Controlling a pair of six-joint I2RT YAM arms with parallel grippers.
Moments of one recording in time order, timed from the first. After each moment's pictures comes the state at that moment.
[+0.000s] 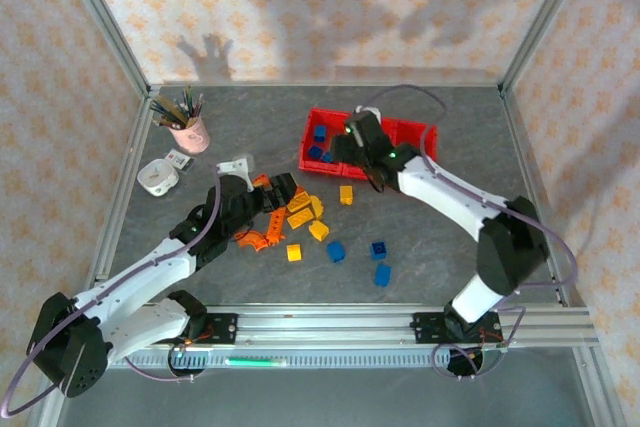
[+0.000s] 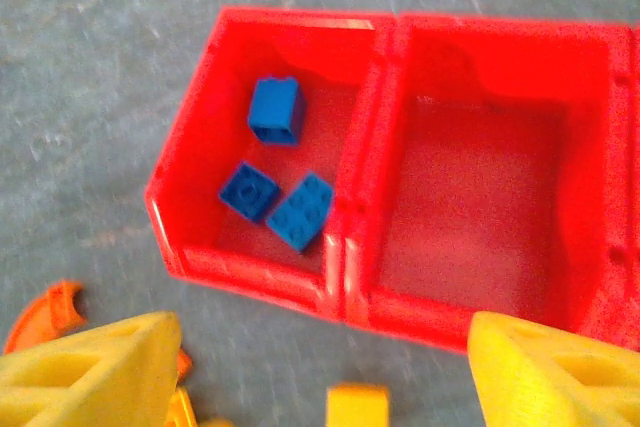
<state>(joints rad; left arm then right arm) -0.57 0.98 0.57 -0.01 -0.09 -0.78 0.64 1.57 1.23 -0.41 0.26 0.54</state>
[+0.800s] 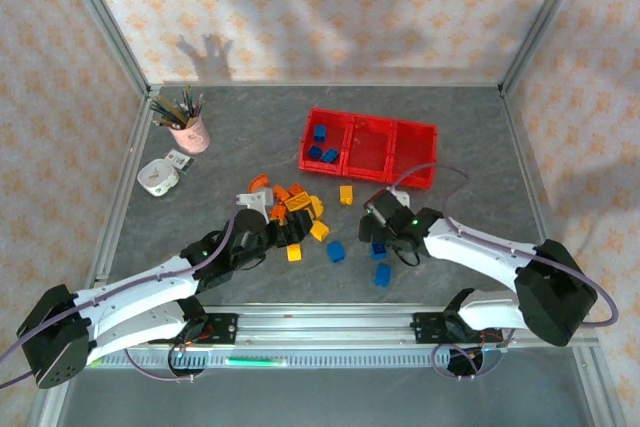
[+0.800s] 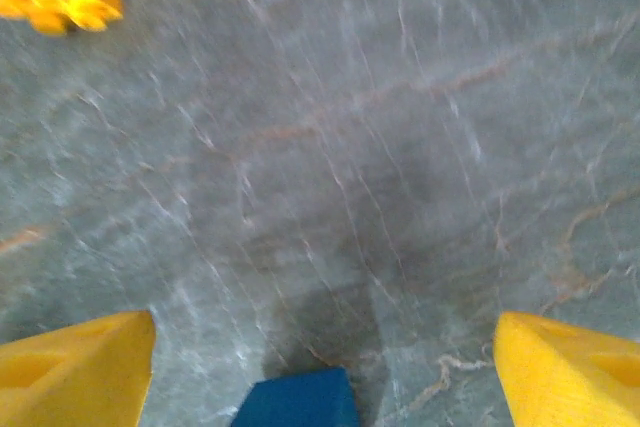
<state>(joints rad) -0.81 0.94 0.42 0.03 -0.16 -0.95 0.76 1.26 0.63 -0.55 0.20 0.83</state>
